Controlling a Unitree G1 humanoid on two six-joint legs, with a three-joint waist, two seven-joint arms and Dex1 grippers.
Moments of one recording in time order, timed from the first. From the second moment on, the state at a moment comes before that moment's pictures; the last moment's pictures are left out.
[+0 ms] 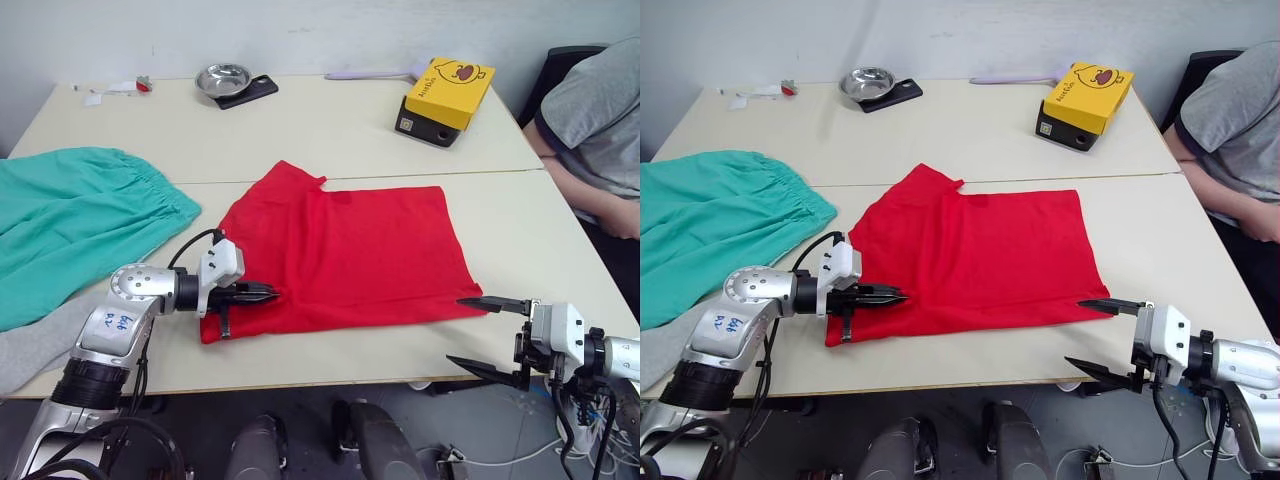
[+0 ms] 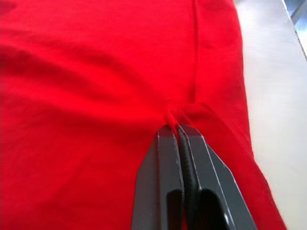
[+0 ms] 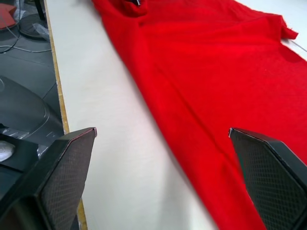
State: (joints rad) left arm -0.38 0.70 -0.08 0.02 -0.31 0.34 -1.11; right arm 0.18 -0.81 -0.28 -0.20 0.47 -0.09 1.25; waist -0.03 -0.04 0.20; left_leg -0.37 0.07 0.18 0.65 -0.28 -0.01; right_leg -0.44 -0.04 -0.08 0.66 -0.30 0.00
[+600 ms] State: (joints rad) left arm -0.31 0.70 0.20 0.01 -0.47 0.31 -1.07; right arm 0.22 -0.78 -0.27 -0.20 0.47 -0.08 1.24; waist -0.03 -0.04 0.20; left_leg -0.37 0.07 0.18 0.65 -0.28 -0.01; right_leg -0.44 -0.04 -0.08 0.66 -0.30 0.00
